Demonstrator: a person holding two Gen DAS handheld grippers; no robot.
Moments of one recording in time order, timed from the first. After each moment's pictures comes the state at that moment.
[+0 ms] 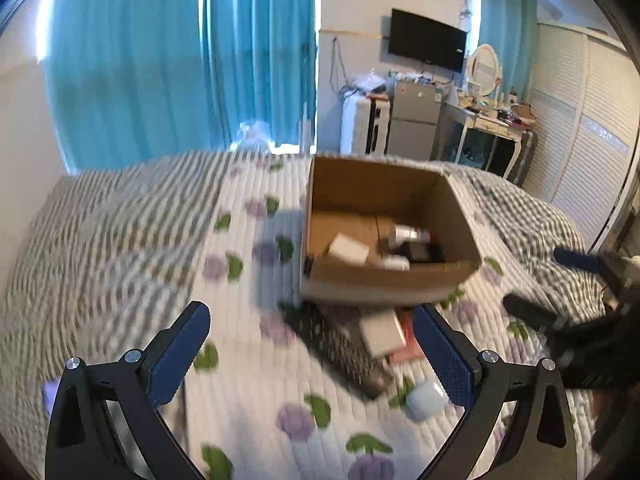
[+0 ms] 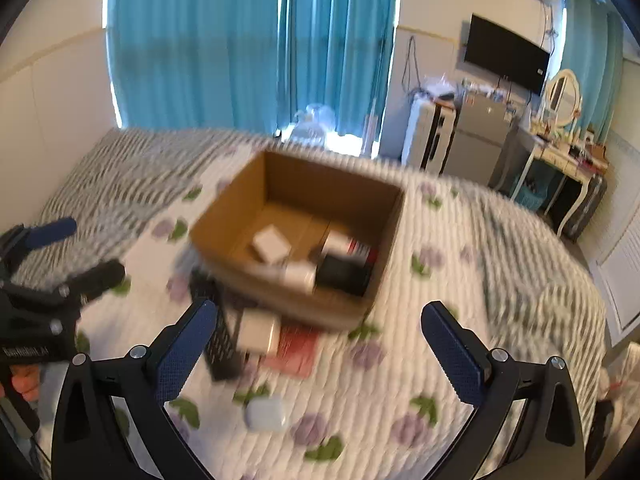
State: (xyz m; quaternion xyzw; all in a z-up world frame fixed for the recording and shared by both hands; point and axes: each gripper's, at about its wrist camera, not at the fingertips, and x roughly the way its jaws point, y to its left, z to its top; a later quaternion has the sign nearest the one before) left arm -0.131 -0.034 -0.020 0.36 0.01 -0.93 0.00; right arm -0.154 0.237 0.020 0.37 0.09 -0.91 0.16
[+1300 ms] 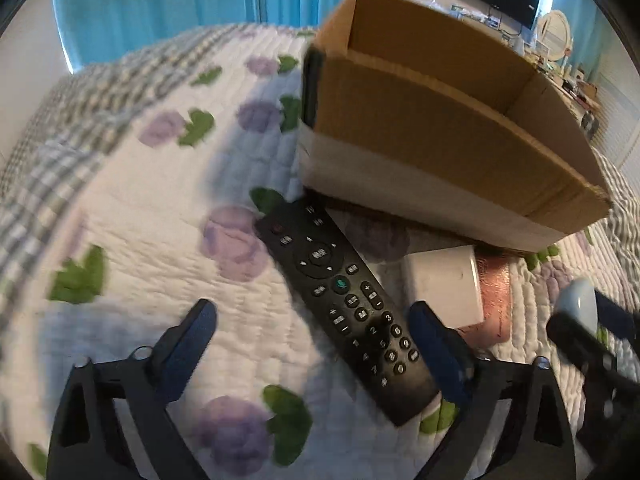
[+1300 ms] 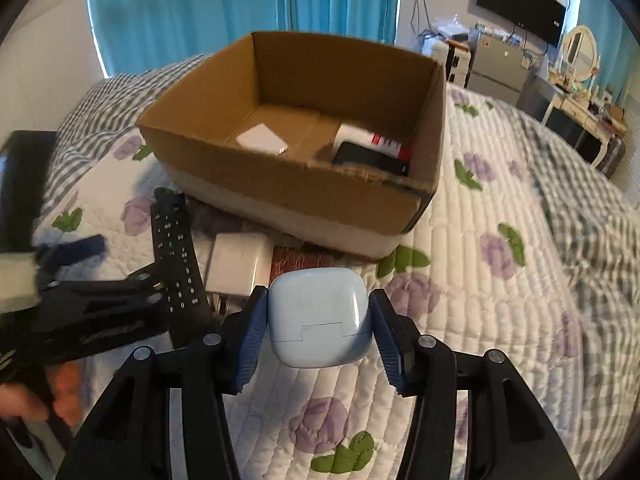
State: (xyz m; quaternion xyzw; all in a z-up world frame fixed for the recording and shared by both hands) left arm -0.207 -0.017 -0.167 0.49 0.06 -0.87 0.08; right arm -0.194 0.238 -0.095 0.45 0.08 -0.87 0.17
